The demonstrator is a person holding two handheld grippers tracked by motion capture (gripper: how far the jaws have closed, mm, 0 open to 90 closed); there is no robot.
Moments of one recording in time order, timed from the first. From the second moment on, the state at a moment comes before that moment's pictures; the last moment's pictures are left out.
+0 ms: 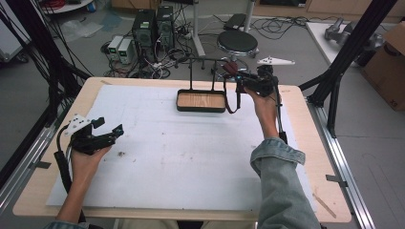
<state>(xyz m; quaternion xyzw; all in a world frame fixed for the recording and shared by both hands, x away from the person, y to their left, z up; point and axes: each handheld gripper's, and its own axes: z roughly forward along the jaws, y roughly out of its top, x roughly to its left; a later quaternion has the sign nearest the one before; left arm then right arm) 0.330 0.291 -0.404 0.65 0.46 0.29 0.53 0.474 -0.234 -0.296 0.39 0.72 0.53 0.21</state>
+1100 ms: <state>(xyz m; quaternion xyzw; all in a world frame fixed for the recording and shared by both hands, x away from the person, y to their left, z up) 0.331 0.289 -0.406 0.66 0.46 0.29 0.53 0.492 -0.232 -0.301 0.42 0.68 0.56 0.22</state>
